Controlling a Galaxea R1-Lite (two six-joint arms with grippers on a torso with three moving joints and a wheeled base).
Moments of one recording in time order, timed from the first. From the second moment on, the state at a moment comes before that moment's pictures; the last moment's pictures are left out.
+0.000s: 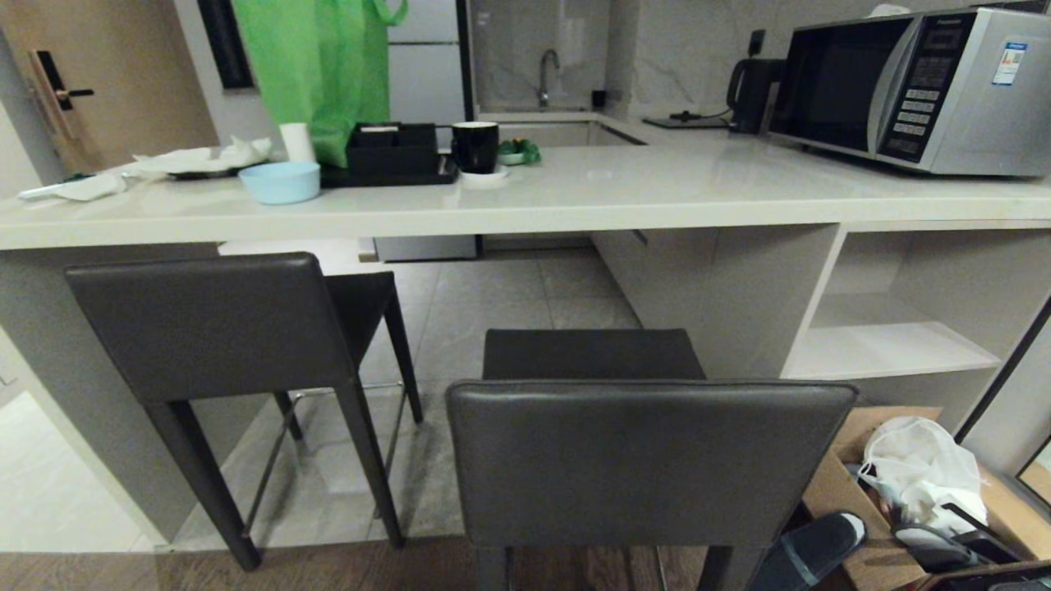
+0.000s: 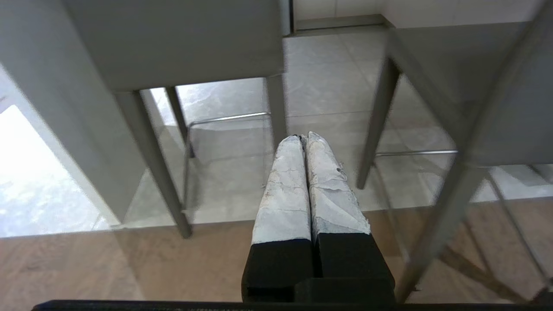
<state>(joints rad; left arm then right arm) 0.00 0.00 0.00 0.01 -0.01 0.08 0.00 0.00 0.00 0.00 0.00 -0.01</state>
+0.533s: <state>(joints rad) 0.00 0.00 0.00 0.01 -0.01 0.07 0.00 0.00 0.00 0.00 0.00 -0.01</state>
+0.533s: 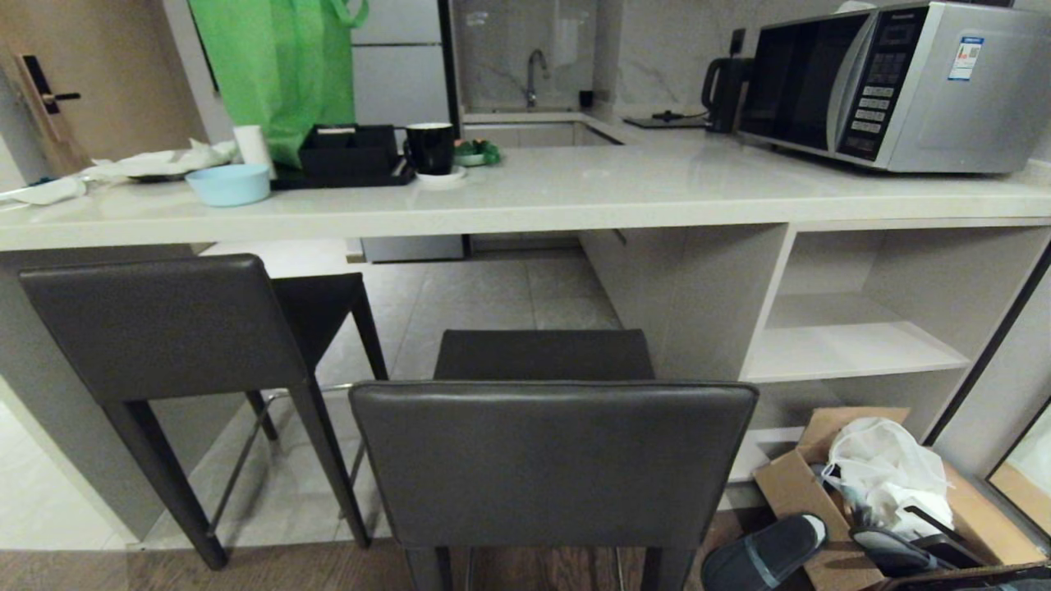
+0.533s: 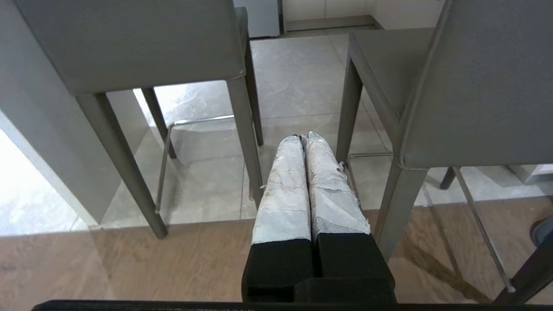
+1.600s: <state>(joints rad) -0.05 0.71 -0.20 -0.40 -0.43 0.04 0.02 0.63 -0.33 -0.08 0.70 -0.03</state>
